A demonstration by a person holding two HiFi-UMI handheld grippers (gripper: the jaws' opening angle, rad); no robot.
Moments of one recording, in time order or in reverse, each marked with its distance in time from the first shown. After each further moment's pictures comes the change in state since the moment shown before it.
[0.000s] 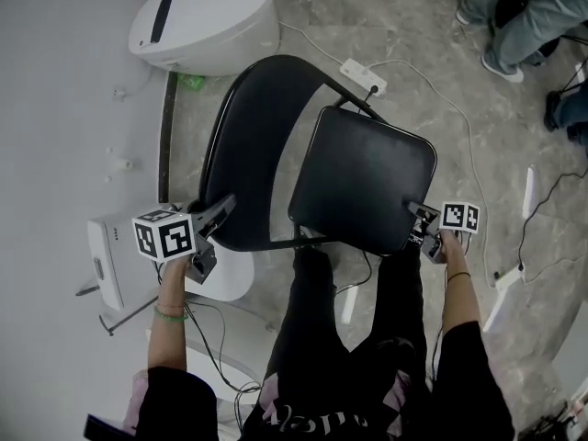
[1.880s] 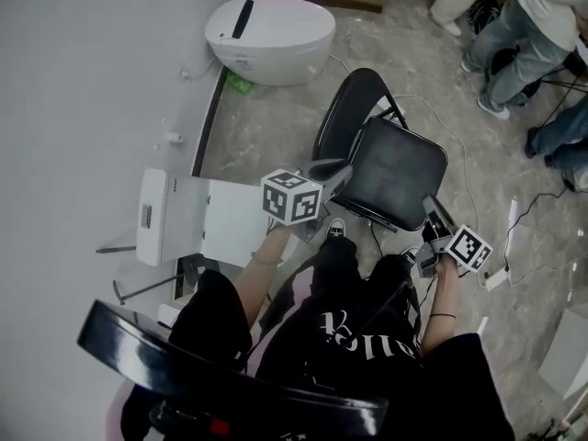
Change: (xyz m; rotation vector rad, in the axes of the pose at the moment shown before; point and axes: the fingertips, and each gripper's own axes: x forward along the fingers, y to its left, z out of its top) left arm -0.155 -0.146 -0.009 0.207 -0.297 -0.266; right arm -0.156 0.393 -0.127 -0.183 -0.573 0.103
